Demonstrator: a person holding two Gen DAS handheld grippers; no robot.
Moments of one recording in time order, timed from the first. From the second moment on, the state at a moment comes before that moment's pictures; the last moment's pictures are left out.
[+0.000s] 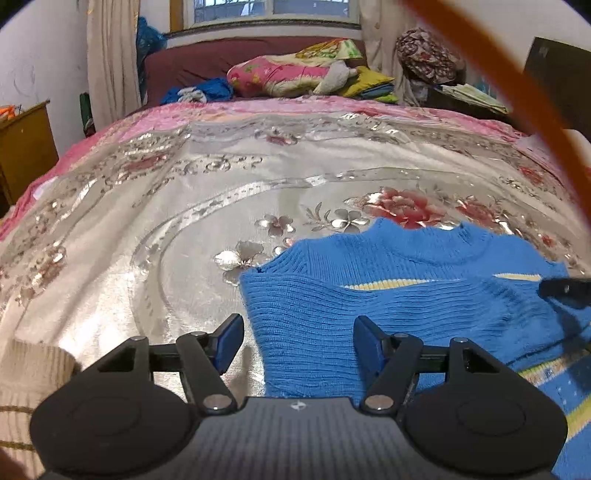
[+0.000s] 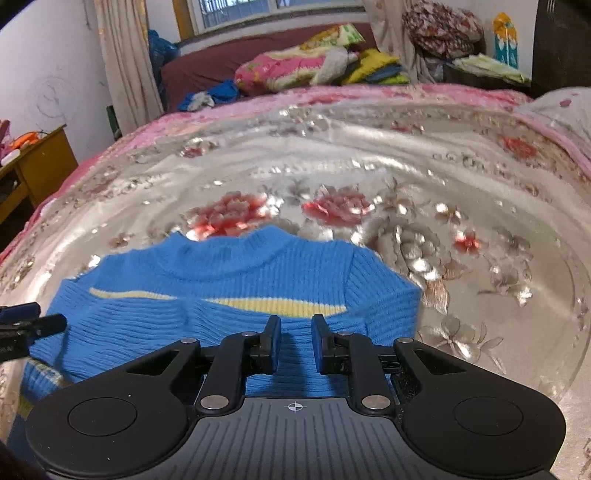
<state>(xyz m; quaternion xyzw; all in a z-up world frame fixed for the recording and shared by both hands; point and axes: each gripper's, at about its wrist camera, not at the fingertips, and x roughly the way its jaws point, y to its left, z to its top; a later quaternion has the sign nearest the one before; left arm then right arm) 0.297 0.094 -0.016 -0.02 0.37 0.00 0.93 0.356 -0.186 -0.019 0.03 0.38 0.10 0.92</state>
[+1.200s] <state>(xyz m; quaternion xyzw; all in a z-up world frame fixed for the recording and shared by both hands) 0.228 0.117 -0.008 -0.05 0.38 -0.02 0.92 0.283 -0.197 0.002 0.03 0.38 0.16 0.91</state>
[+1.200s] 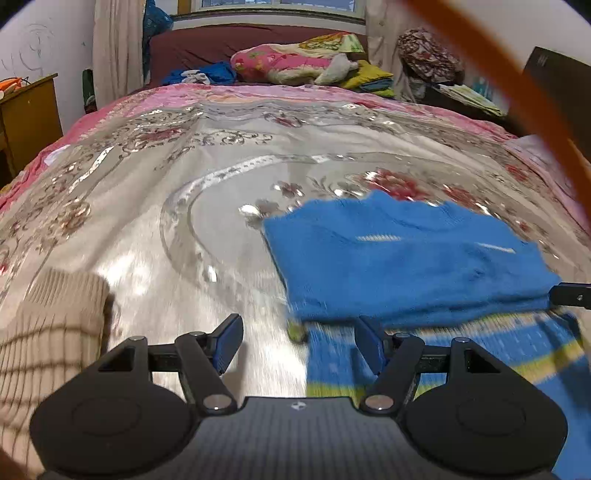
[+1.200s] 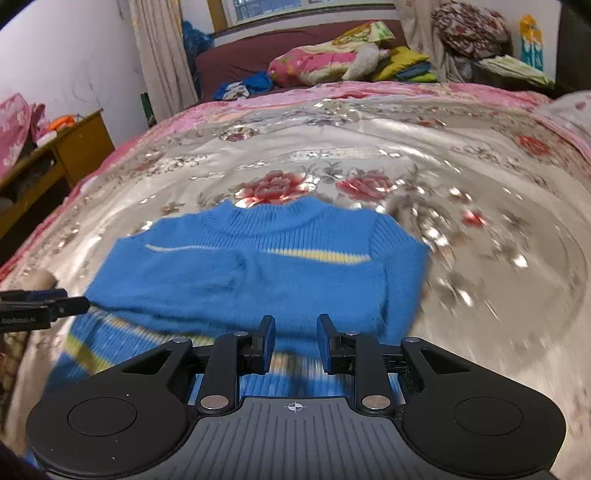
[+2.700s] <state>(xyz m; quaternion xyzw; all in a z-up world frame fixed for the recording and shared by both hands) 0.047 0.111 -0.034 -0.17 0.43 -0.14 0.87 0.091 -0.315 -0.052 0.27 0.46 0.23 0.81</state>
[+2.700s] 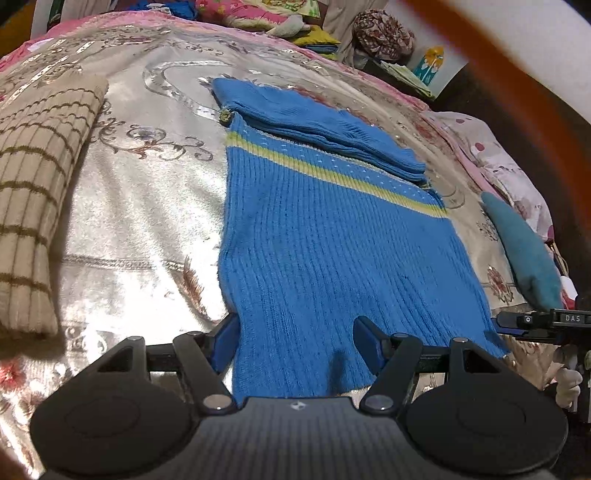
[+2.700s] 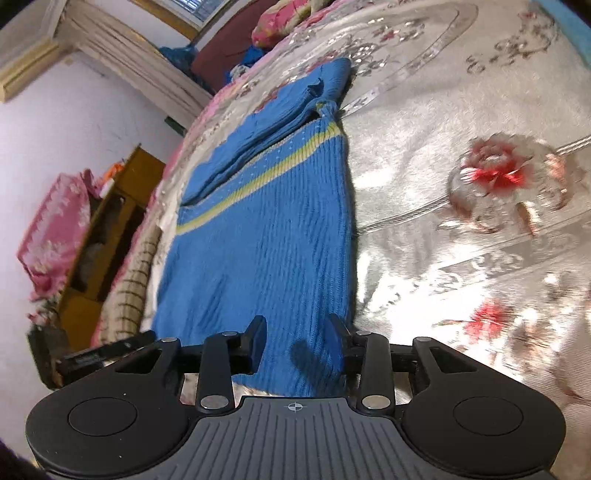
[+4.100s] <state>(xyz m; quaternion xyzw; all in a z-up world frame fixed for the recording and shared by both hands) 0.075 0.107 -0.038 -0.23 0.43 -0.19 0.85 0.112 -0.302 -0.059 0.34 0.43 0.28 0.79</state>
